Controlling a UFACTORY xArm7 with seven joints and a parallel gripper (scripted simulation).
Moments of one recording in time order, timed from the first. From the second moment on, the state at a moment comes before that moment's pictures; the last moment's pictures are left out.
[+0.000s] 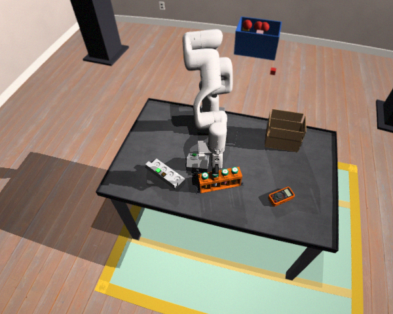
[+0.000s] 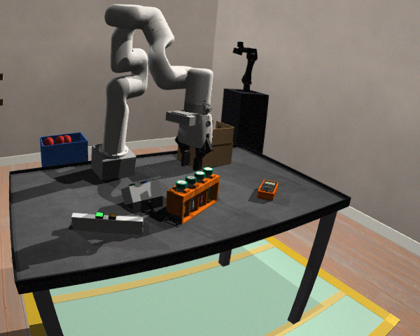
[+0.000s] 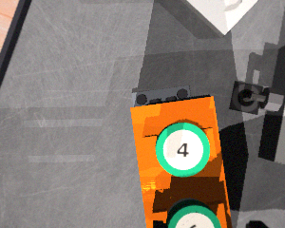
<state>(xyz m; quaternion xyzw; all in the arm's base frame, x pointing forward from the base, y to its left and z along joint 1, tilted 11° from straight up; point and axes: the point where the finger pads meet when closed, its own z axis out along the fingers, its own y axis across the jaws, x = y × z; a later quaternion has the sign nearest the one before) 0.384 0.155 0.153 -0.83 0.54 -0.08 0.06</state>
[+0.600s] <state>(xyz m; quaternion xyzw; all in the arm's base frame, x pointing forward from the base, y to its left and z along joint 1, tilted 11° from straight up) 0.384 0.157 0.142 -0.92 0.37 -0.08 0.05</state>
